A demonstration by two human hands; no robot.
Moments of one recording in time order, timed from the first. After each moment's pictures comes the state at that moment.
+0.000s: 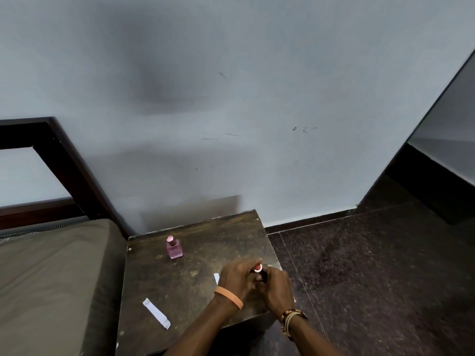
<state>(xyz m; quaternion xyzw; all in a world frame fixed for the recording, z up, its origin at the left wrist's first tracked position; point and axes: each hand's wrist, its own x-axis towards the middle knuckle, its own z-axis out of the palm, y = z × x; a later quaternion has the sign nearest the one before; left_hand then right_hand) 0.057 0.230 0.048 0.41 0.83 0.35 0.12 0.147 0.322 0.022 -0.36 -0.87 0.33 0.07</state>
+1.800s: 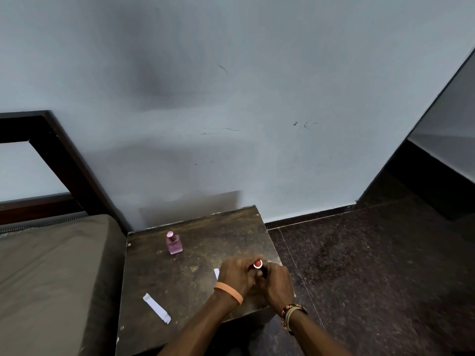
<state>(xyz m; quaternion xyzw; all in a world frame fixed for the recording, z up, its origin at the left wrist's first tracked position) 0.051 0.231 0.036 0.42 0.83 0.35 0.10 0.145 0.322 0.024 -0.36 -0.88 0.31 0.06</state>
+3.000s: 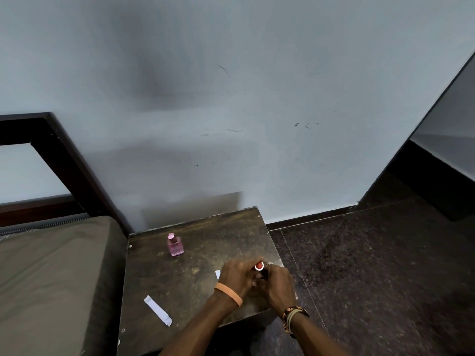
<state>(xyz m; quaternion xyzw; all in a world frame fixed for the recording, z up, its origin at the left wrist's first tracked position) 0.048 0.228 0.036 0.46 0.81 0.36 0.09 0.146 0.320 0.026 -0.36 -0.87 0.33 0.06</state>
